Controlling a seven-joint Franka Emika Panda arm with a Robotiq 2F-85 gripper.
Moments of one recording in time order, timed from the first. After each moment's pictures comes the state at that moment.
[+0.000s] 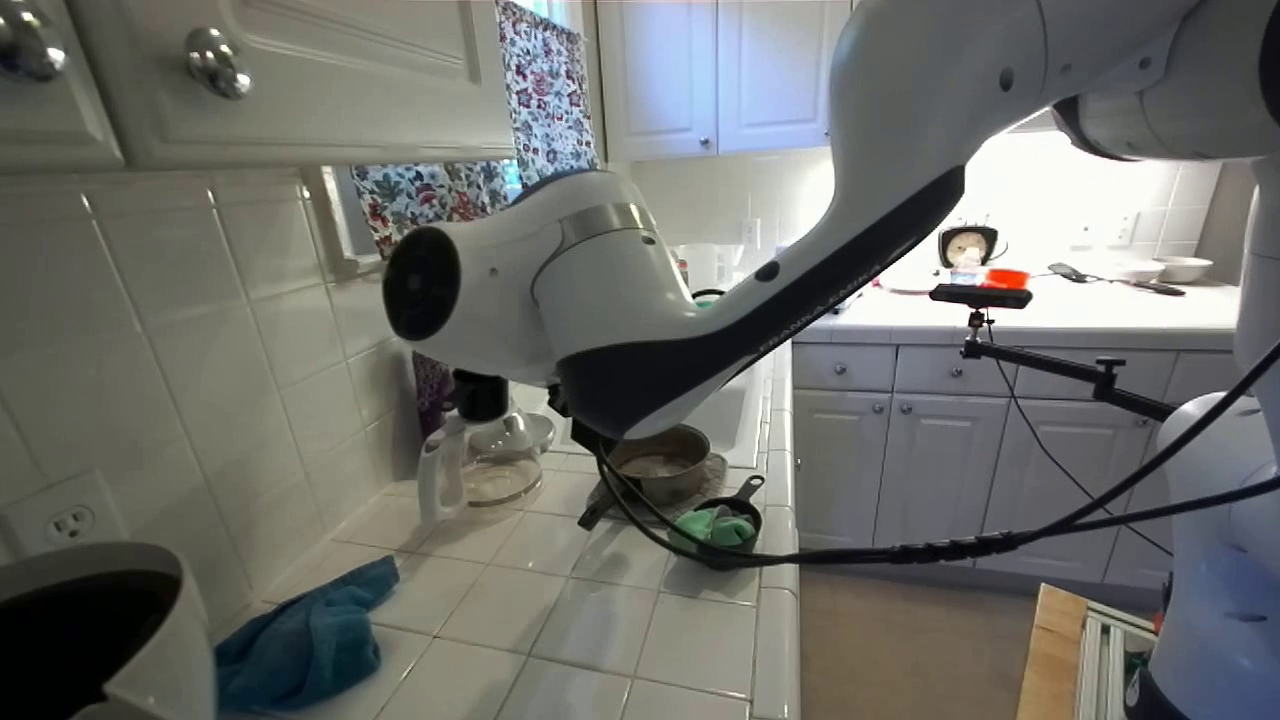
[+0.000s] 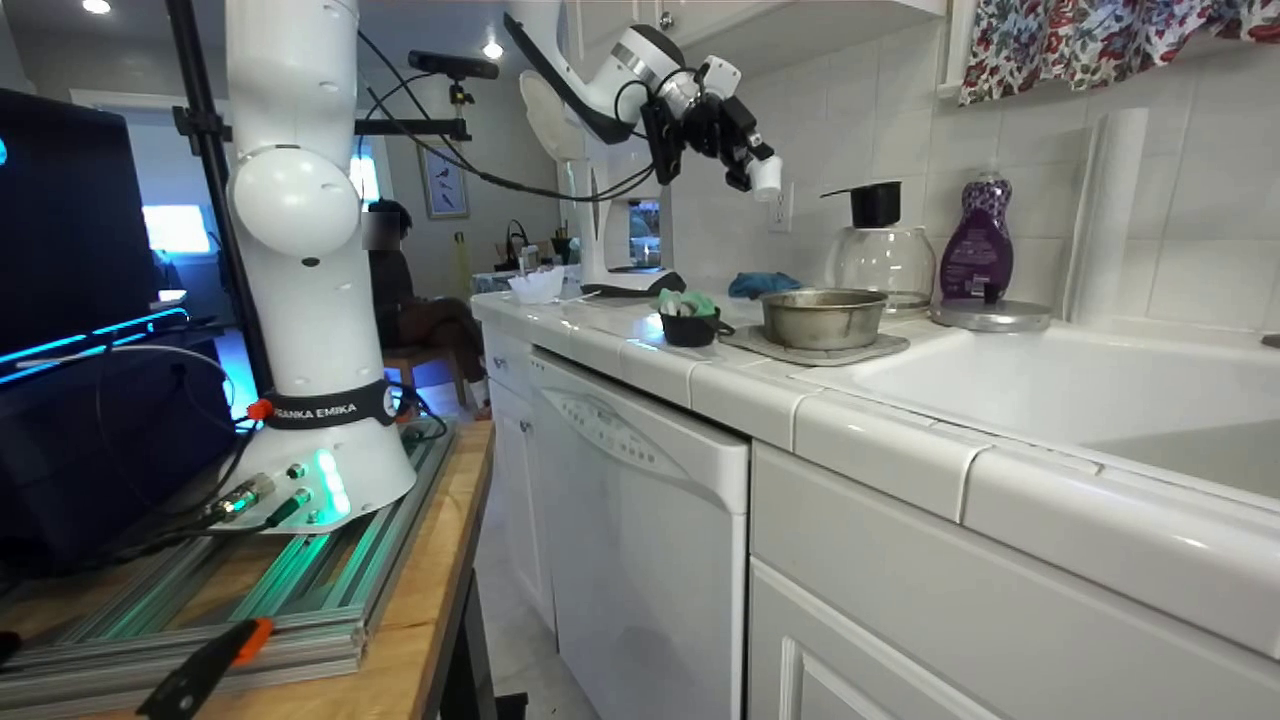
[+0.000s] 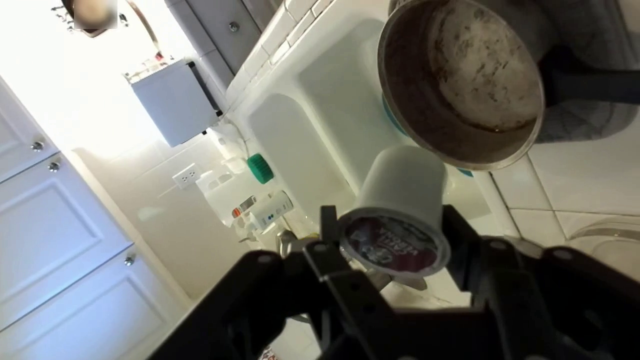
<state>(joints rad) 0.42 0.17 0.21 -1.85 -1.04 1.57 1.05</state>
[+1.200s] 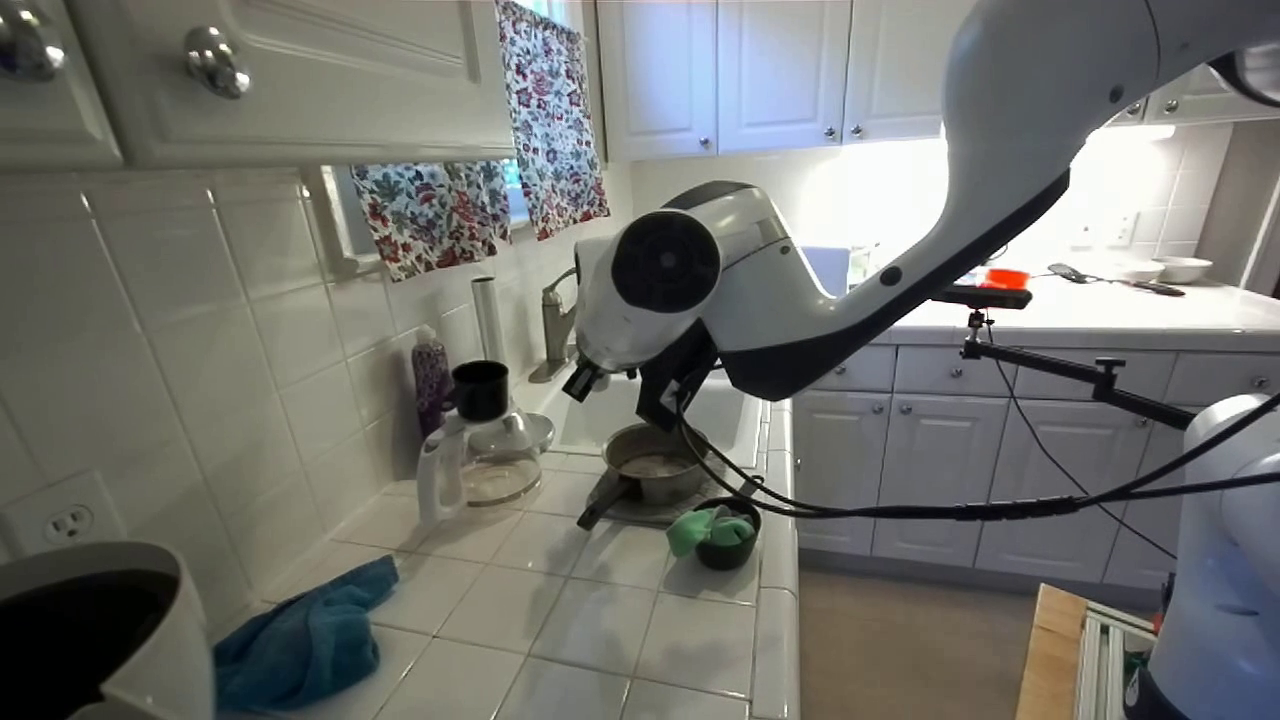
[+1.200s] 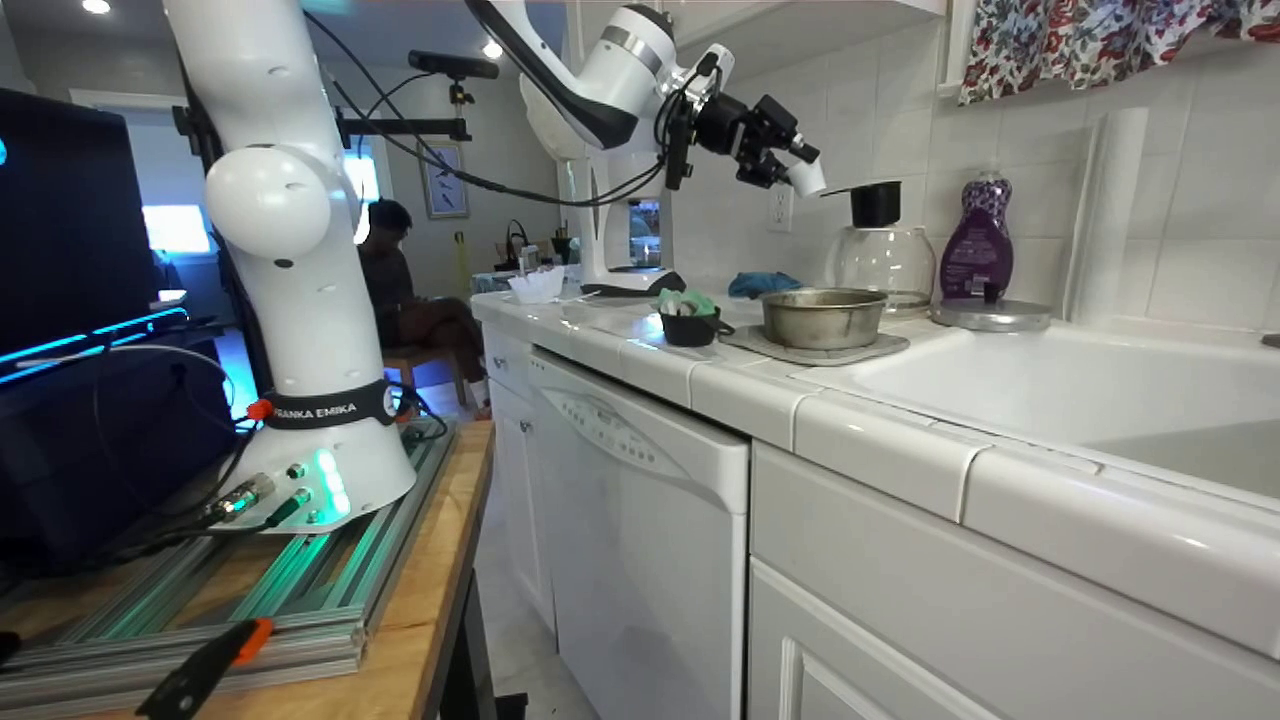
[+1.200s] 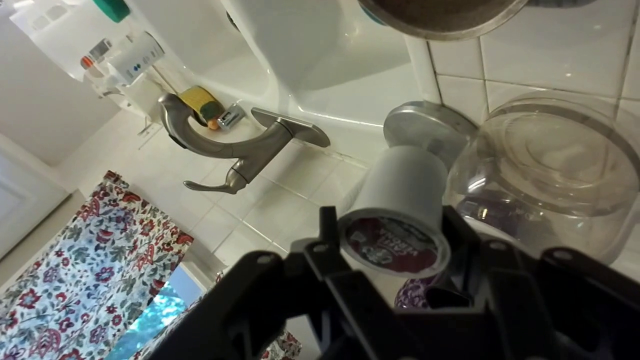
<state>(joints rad) 0.22 -0.09 0.18 -2.20 -1.36 2.32 1.10</state>
